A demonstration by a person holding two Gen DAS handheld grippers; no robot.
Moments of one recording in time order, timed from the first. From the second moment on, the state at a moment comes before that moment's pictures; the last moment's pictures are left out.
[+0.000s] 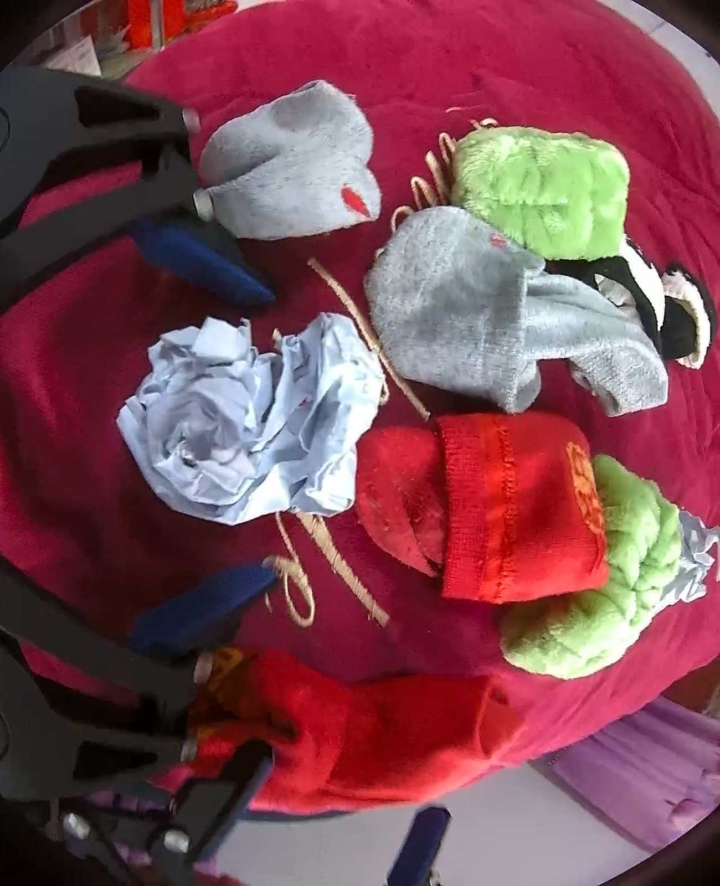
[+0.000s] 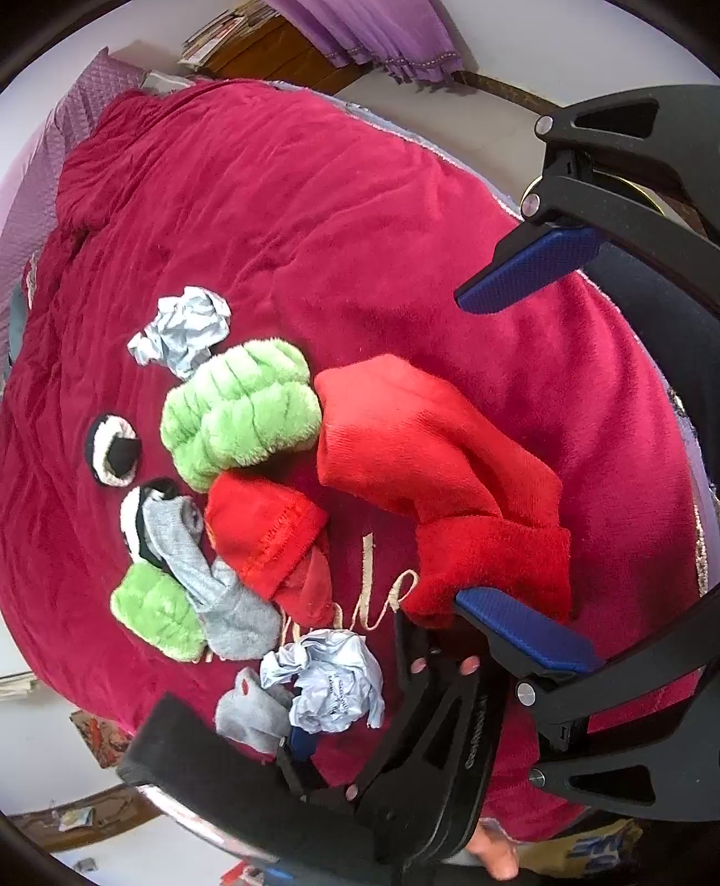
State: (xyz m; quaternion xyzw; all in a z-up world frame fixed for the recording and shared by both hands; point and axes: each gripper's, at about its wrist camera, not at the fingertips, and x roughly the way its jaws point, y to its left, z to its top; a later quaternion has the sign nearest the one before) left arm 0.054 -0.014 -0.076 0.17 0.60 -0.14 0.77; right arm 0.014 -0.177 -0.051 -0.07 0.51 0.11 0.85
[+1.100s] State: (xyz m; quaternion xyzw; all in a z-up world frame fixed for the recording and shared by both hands) left arm 0.010 -0.040 0.013 0.18 0.53 -0.18 0.81; right arm 0.003 -0.209 -0.028 -0.04 0.50 0.17 0.85
